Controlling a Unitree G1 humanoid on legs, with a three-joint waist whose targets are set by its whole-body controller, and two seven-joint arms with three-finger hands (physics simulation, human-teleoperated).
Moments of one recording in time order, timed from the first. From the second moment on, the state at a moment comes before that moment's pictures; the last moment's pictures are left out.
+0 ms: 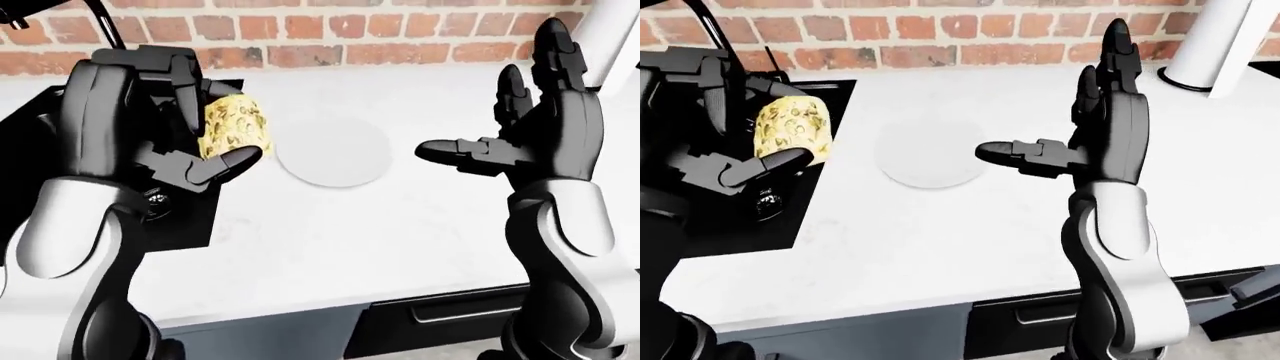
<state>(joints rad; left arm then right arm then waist) -0.64 0.36 0.25 -0.87 -0.20 1.09 -0.06 -0.54 -0.21 -0.21 -0.78 0.26 0.94 -0.31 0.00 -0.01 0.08</state>
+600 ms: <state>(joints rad) -1.20 0.26 0.06 0.18 0.03 0.56 -0.22 -0.49 -0.21 -0.20 -0.76 0.26 0.89 -0.31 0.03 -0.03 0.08</state>
